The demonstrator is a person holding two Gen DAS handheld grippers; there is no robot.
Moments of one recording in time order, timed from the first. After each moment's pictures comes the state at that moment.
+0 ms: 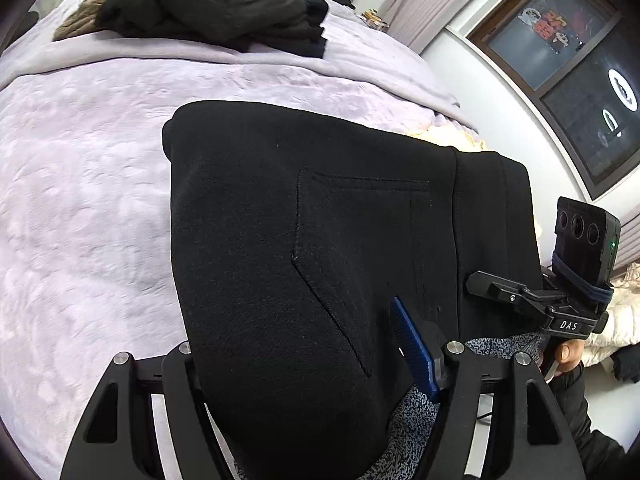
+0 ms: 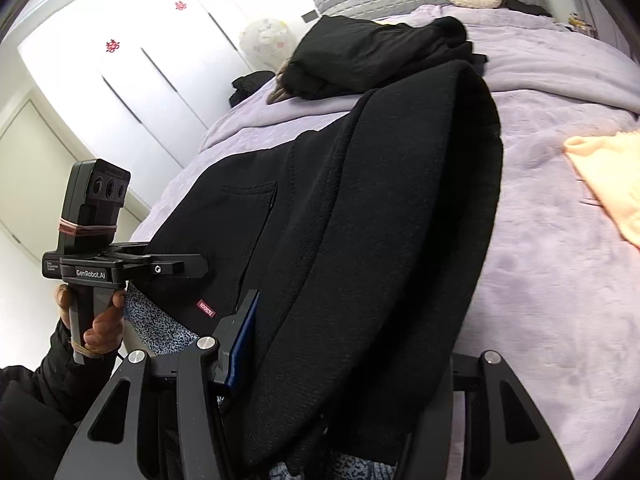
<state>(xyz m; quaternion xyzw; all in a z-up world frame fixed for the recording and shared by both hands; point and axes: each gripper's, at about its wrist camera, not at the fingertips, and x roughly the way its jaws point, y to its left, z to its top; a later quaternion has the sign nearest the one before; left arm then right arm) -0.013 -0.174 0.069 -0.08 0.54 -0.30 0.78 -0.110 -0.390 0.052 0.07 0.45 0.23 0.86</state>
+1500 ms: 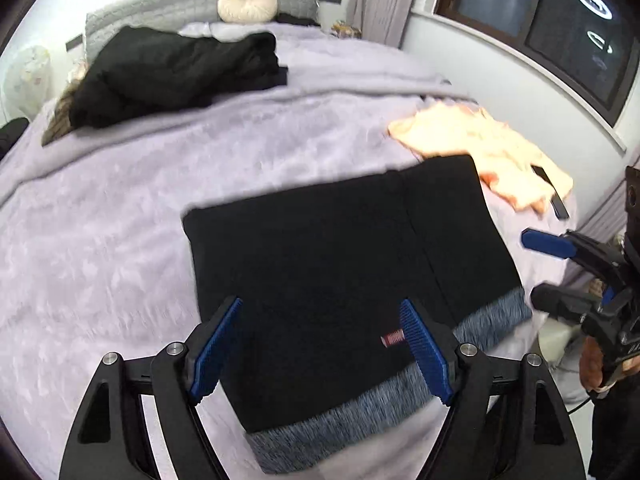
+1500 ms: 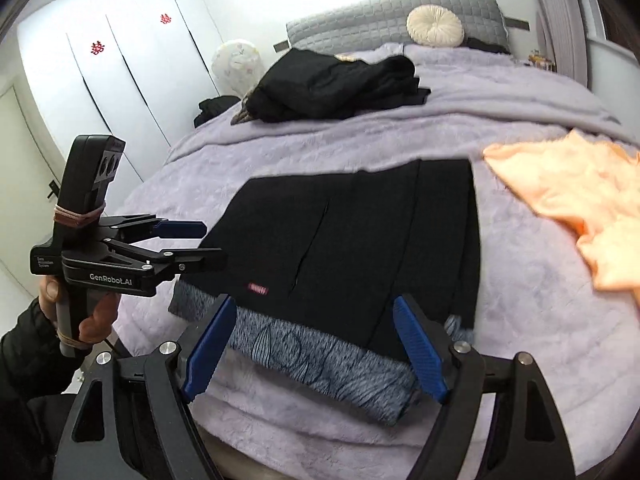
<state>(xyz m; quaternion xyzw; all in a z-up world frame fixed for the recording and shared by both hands) -0.037 -0.250 0.090 0.06 0.45 -0.27 0.85 -0.183 -0.410 0.073 0.00 0.36 0.14 0.92</state>
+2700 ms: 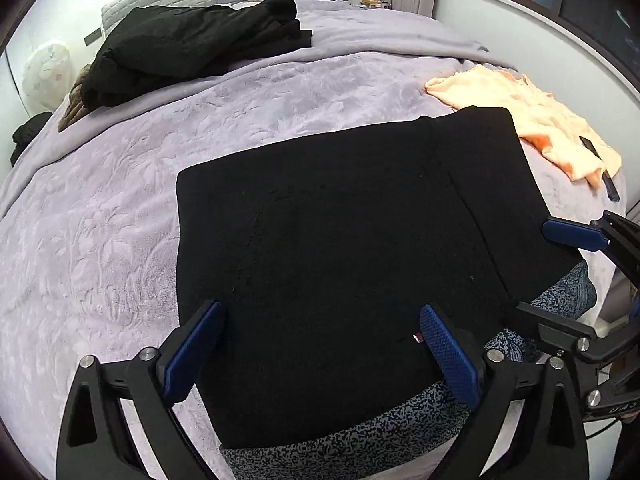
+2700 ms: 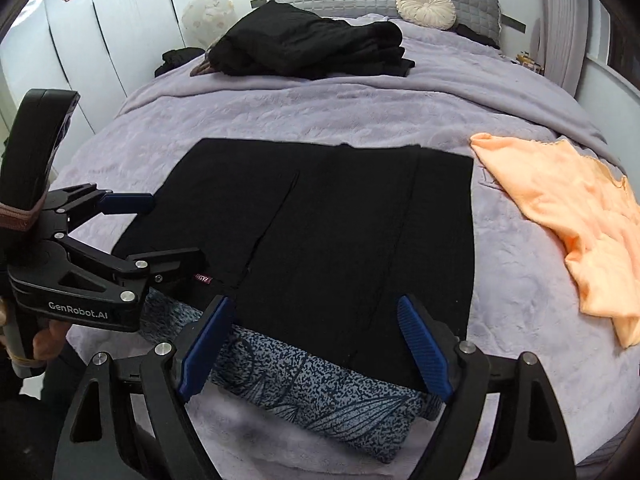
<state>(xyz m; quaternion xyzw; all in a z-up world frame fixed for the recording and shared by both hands) -0.041 -0.285 0.034 0.11 0.48 -0.20 0.85 -0.154 -0.383 0.021 -0.08 0.45 0.06 0.89</state>
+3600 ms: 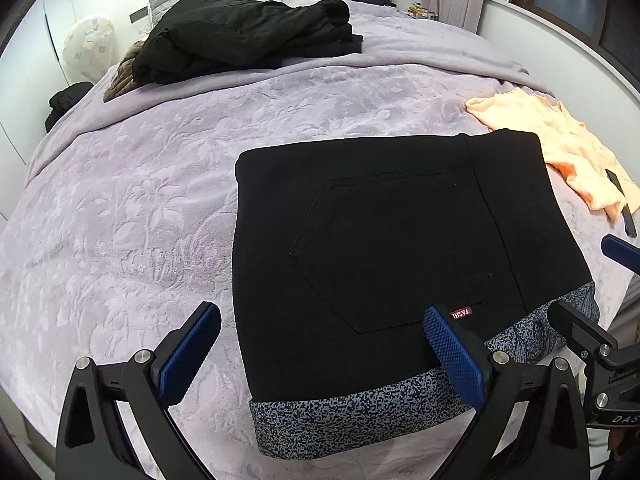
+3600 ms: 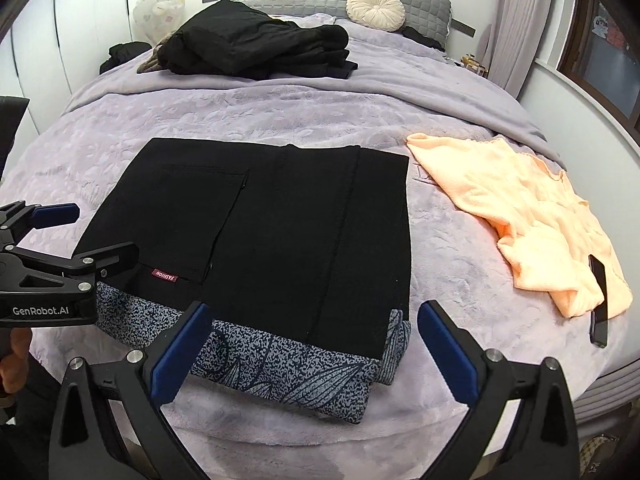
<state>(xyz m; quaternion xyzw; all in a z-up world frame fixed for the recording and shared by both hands) -0.055 -0.261 0.053 0.08 0.50 -0.13 0.86 -0.165 -0.375 0.045 -0.10 0.45 -0.06 0.88</state>
